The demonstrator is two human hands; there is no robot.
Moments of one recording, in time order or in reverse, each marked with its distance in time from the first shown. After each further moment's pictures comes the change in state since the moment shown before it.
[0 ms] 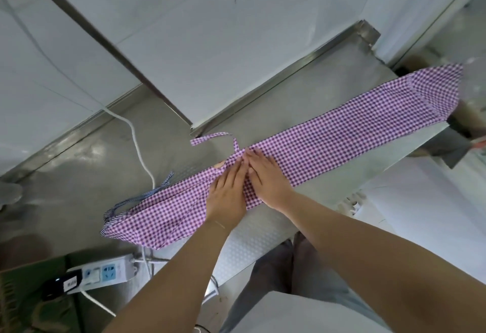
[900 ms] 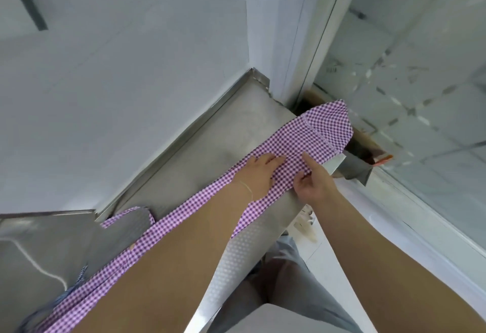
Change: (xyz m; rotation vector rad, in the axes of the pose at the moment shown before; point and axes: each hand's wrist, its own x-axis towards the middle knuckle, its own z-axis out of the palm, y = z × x) left_hand 0.211 0.248 -0.038 -0.029 -0.399 0.483; right_hand -0.048 0.189 -0.219 2.066 0.843 1.118
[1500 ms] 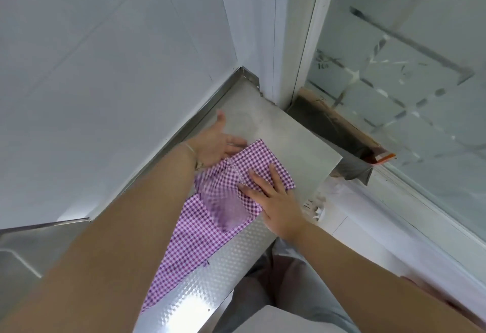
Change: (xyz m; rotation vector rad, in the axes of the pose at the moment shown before) left_hand 0.026 -0.057 -0.087 -1.336 -0.369 -0.496; right_hand 0.051 0.051 -0.054 -2.046 -0.547 -1.538
